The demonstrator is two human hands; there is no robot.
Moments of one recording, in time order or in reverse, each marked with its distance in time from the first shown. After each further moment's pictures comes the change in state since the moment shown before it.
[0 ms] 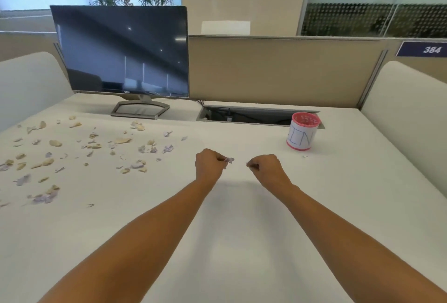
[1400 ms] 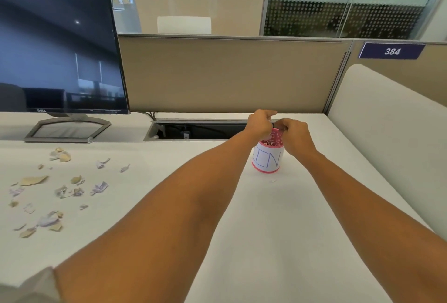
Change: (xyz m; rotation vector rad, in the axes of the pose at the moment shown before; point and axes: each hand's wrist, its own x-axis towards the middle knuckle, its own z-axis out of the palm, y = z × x) left_hand 0.105 0.194 0.153 -0.035 -0.451 0.257; right_hand 0.107 0.108 -0.124 0.068 0.349 0.309
